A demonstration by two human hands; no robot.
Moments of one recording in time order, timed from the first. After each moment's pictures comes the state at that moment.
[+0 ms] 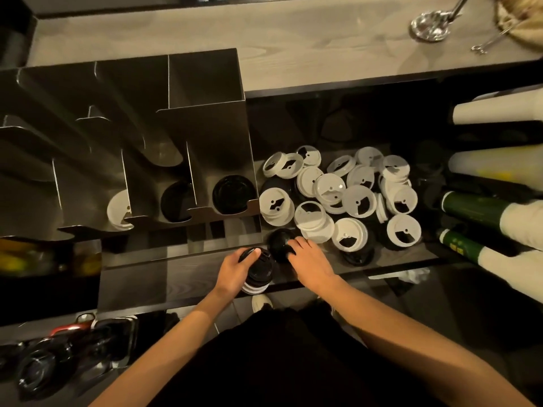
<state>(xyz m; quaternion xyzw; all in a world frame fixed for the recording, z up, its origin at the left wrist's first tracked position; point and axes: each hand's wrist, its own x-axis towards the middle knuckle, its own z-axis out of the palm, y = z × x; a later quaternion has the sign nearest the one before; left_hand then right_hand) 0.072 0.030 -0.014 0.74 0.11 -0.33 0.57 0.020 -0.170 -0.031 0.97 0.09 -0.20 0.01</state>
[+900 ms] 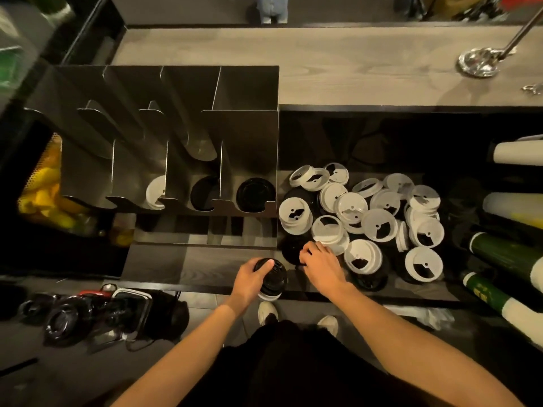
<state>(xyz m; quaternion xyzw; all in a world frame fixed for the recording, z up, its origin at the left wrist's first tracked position) 0.038 0.013 -0.013 0.75 0.20 -0.30 0.56 0.033 -0.191 -0.035 0.98 0.09 -0.16 -0.07</state>
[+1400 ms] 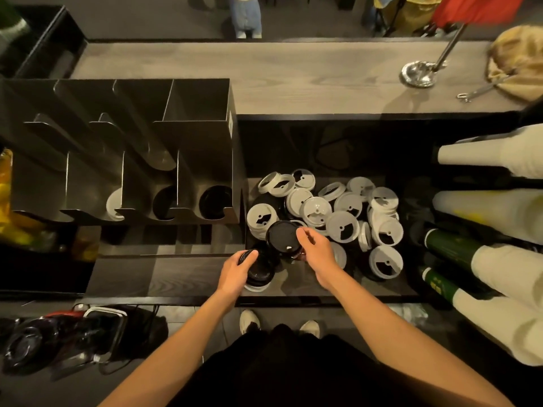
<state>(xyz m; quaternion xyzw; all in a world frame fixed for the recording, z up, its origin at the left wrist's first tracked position) 0.049 -0.039 0.009 0.75 0.18 -0.27 0.58 0.039 -0.241 0.019 0.65 -0.30 -0.09 -0.69</state>
